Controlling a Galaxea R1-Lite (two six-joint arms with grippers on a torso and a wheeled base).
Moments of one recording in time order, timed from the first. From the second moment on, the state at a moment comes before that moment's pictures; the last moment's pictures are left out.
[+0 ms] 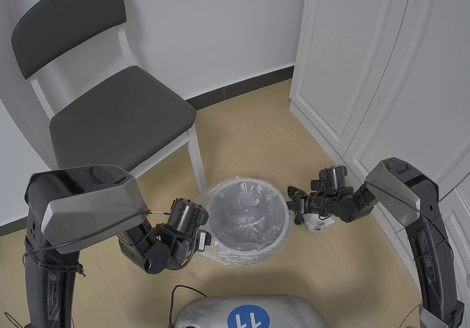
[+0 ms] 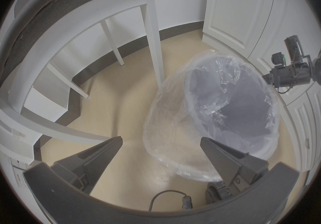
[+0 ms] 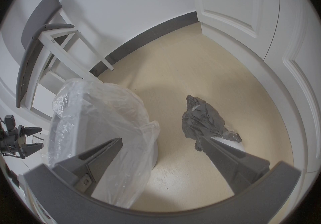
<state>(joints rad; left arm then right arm) -0.55 2.37 -0.87 -0.72 0.42 -0.24 0.24 2.70 -1.52 -0.55 0.22 0.14</state>
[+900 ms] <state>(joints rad) -0.42 2.56 -1.37 -0.31 0.37 -0.24 0.22 2.57 -1.44 -0.56 0.26 0.14</state>
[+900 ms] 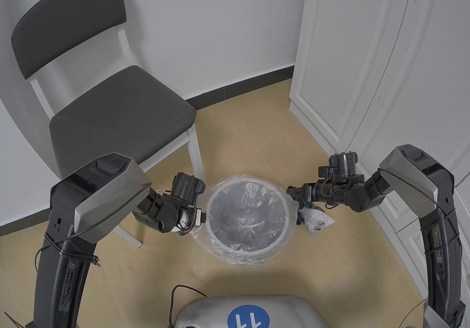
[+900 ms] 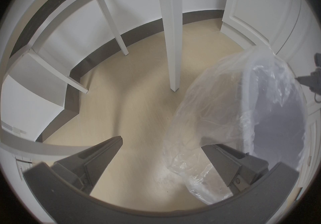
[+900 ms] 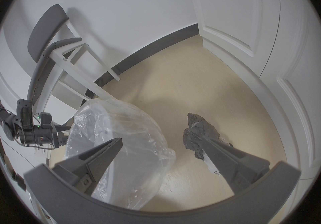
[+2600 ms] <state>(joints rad) -0.39 2.54 -1.55 -0.04 0.49 -0.24 0.23 2.82 -1.79 -0.38 0.17 0.18</state>
